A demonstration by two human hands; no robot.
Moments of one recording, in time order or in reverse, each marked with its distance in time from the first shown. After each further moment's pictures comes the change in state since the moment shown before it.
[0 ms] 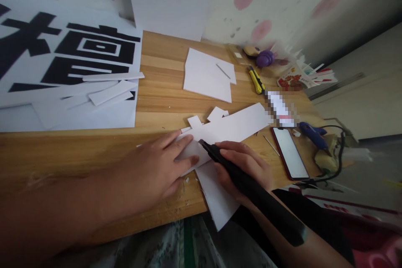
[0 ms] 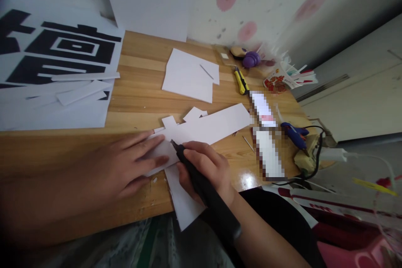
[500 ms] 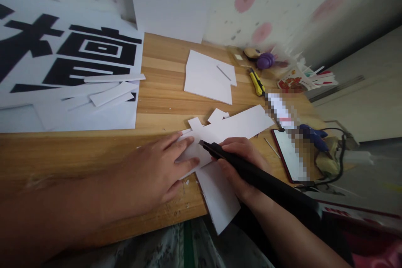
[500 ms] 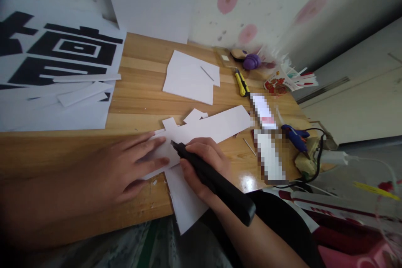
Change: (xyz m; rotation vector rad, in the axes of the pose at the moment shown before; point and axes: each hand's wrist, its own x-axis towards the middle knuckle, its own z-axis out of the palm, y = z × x) left_hand 0.002 0.000 -0.003 -0.013 0.025 -0.007; right_hand 0.006 -0.001 0.000 0.176 0.029 0.208
